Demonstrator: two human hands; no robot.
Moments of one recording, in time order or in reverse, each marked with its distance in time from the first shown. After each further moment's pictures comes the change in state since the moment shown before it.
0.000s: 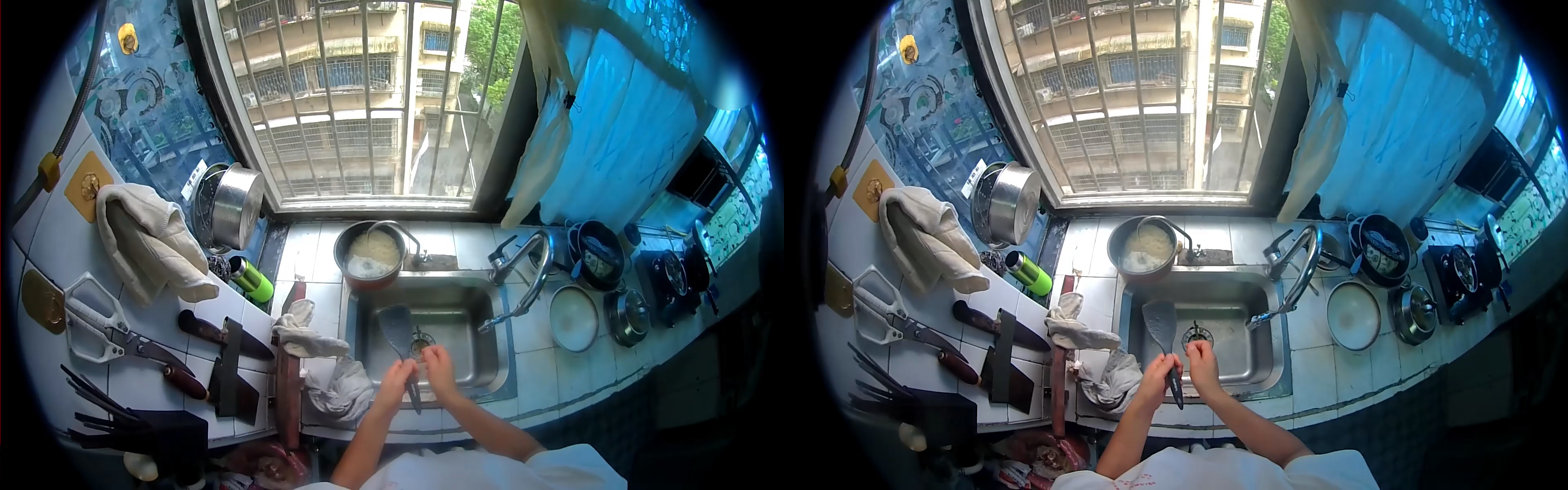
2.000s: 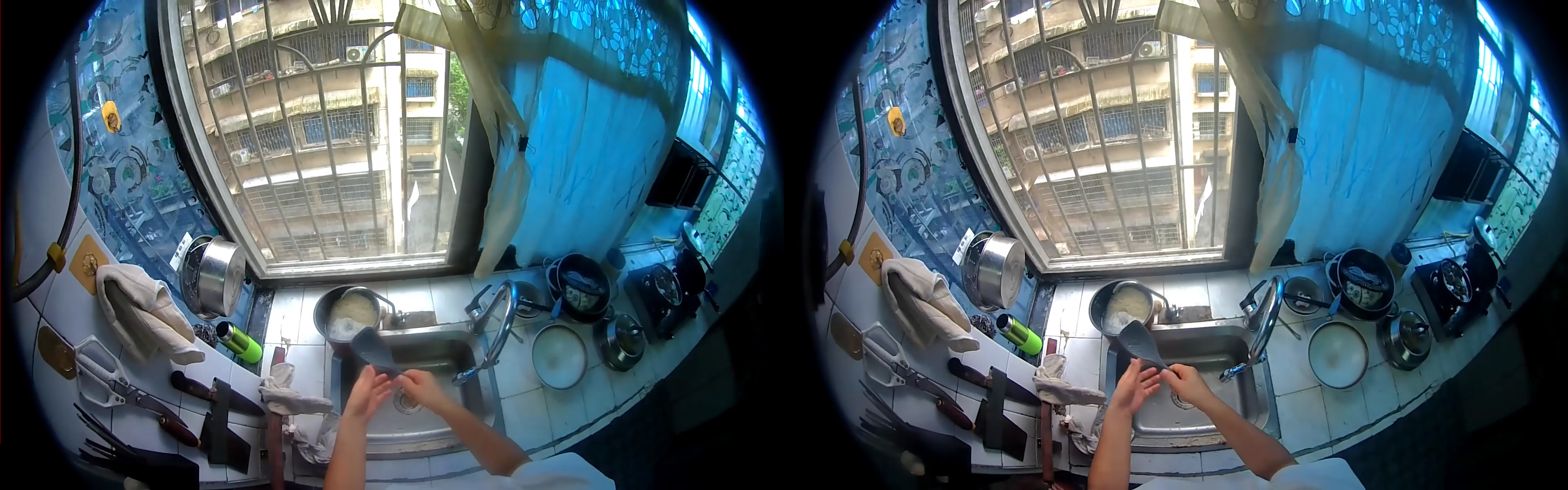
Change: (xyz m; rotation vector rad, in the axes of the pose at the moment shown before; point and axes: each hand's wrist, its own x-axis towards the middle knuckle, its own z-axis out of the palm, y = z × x) left_hand 0.083 0.050 -0.004 -0.179 0.058 -0.025; right_hand 0.068 -0.058 -0.031 -0.185 -0.441 -0.131
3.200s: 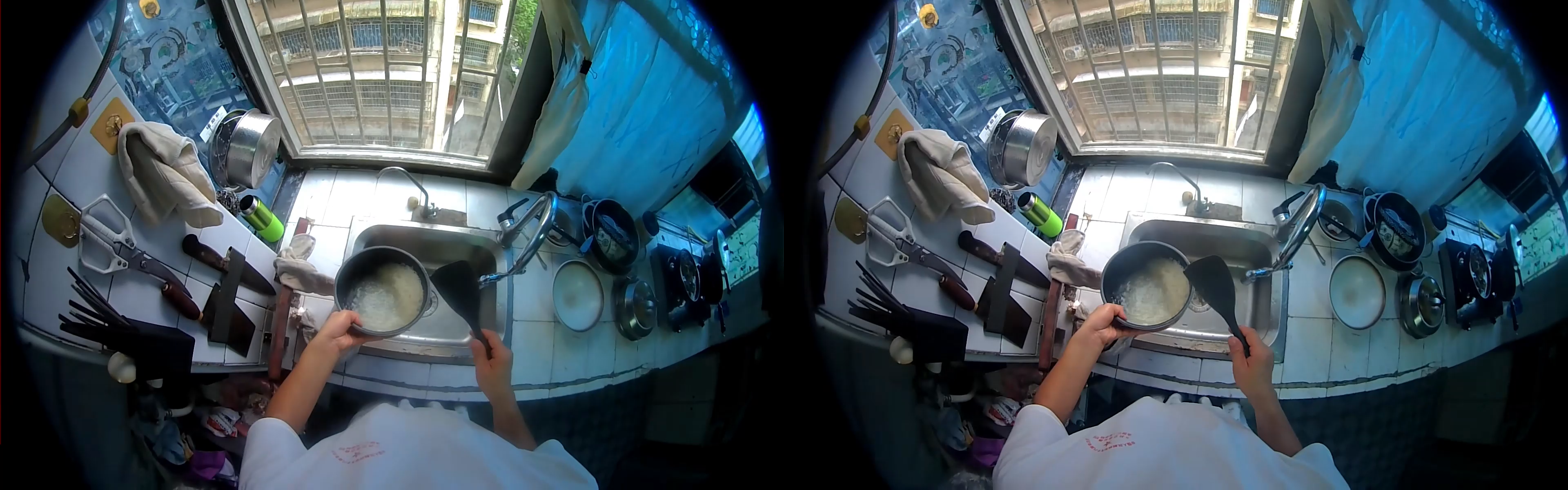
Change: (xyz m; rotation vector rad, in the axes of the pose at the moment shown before) left_hand -0.104 0.009 -0.042 -0.220 0.266 -0.310; right_hand -0.177 -0.031 -0.024 -0.304 0.380 -0.190
